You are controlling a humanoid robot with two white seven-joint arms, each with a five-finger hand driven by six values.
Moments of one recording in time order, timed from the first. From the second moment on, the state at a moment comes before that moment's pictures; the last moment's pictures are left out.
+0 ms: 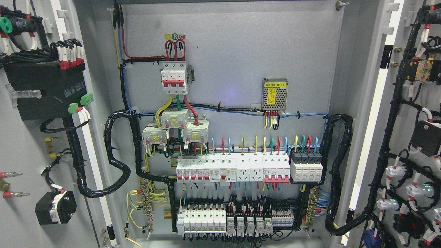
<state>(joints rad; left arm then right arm) 0.40 0.28 0.12 -2.02 0.47 -0.77 -0.25 0.43 -0.56 0.00 -1.94 -0.62 -0.79 0.25</state>
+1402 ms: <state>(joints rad) 0.41 0.35 0.31 -1.94 0.64 -0.77 -0.25 0.42 -0.60 -0.09 -1.86 -0.70 -0.79 0.29</state>
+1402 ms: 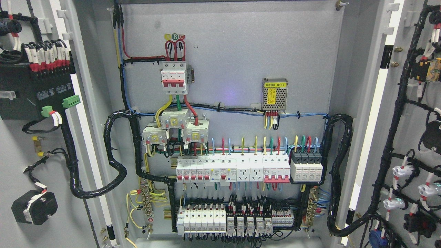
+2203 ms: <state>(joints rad) 0.35 0.41 0.40 -1.79 0.70 -0.65 -0.26 0.42 -0.61 -0.13 -1.82 -0.80 -0.79 0.36</state>
